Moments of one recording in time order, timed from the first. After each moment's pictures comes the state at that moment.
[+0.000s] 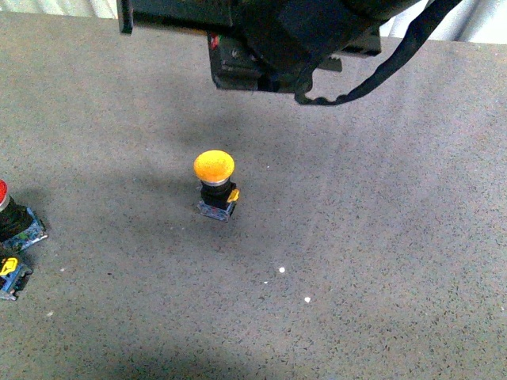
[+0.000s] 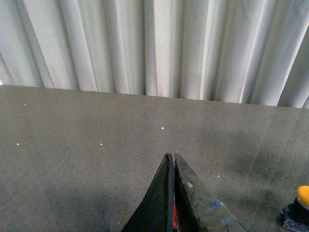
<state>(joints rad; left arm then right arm) 0.00 0.02 0.01 0.00 0.00 0.00 0.48 1.81 1.15 -0.05 -0.04 0.32</state>
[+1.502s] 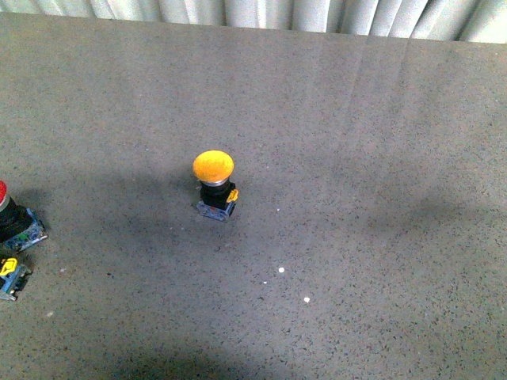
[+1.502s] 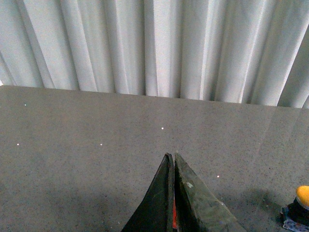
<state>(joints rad) 0.00 0.02 0.01 0.00 0.00 0.00 0.00 0.73 0.02 0.70 0.00 0.01</state>
